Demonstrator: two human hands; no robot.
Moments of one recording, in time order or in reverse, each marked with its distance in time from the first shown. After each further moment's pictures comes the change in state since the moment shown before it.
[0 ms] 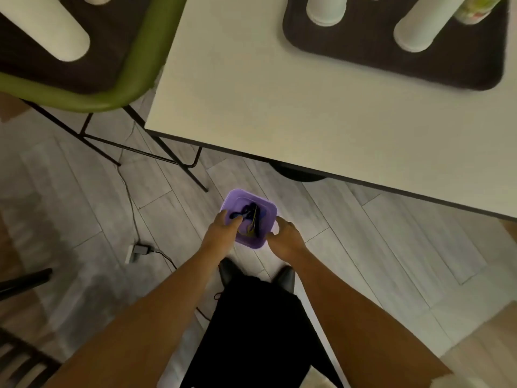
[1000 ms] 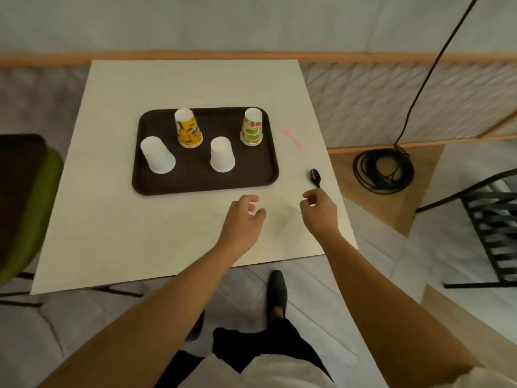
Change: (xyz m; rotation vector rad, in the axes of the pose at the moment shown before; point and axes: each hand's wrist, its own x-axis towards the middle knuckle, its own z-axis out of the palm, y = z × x) left_hand -0.145 0.340 0.202 0.234 -0.105 0.726; right_hand -0.132 0.075 -0.402 0.475 0.877 -0.026
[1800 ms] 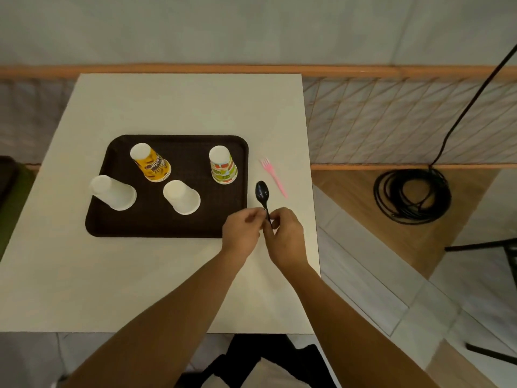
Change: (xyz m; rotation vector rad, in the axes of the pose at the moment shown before) left_hand 0.151 0.093 0.115 -0.215 0.187 -0.277; right_hand 0.145 -0.003 0.003 -0.065 -0.160 -0.240
